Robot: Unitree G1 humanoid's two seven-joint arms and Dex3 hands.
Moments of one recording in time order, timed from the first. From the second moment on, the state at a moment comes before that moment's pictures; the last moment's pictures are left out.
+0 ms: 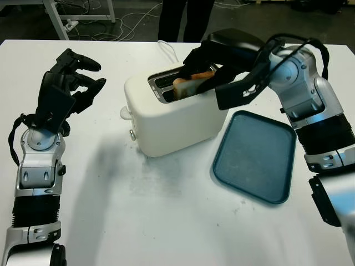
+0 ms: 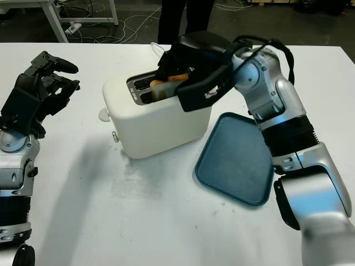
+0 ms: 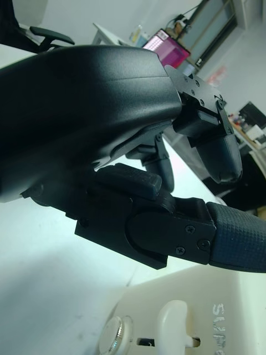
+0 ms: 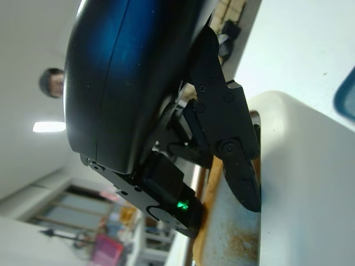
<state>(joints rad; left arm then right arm) -0.40 0.36 0.19 0.04 -0.03 0.05 -0.13 -1.02 -0.51 0.31 0.31 -0.49 -0.16 0.73</state>
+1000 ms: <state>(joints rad) -0.40 0.36 0.19 0.06 -0.03 0.03 -0.13 -1.12 -0.48 0.15 0.63 -0.27 -0.35 0.46</state>
